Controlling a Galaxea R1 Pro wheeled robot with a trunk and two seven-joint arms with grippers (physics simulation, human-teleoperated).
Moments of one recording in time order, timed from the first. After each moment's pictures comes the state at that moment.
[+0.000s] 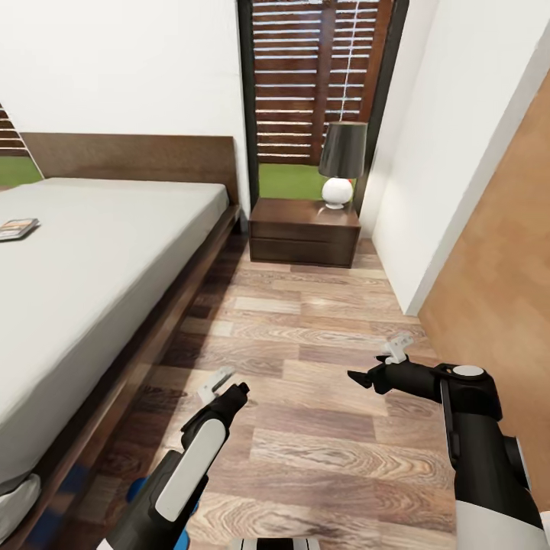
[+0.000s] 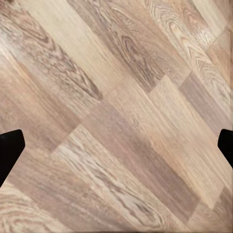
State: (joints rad) left arm -0.42 -0.09 -0.43 -1.39 1.03 0.21 0.93; right arm -0.52 0.04 -0.32 -1.61 0.72 0.74 1.16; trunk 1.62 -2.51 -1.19
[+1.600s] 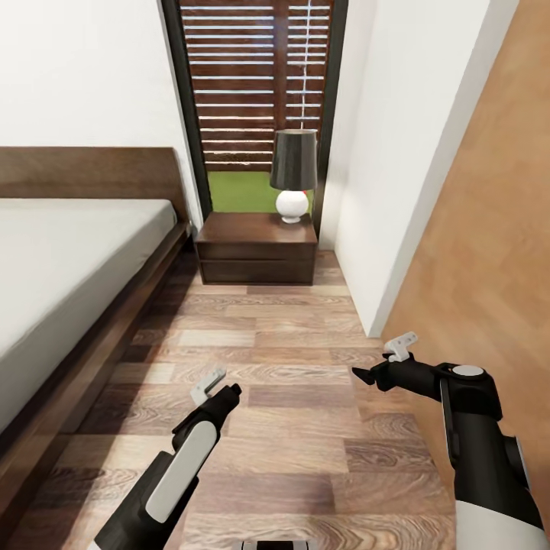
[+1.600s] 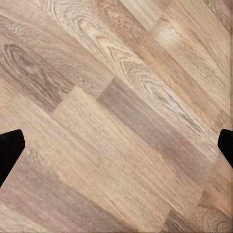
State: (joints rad) left arm -0.41 -0.04 -0.43 -1.39 1.04 0.21 0.91; right arm -0.52 0.04 -0.32 -1.61 0.72 0.74 1.08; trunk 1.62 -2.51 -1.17
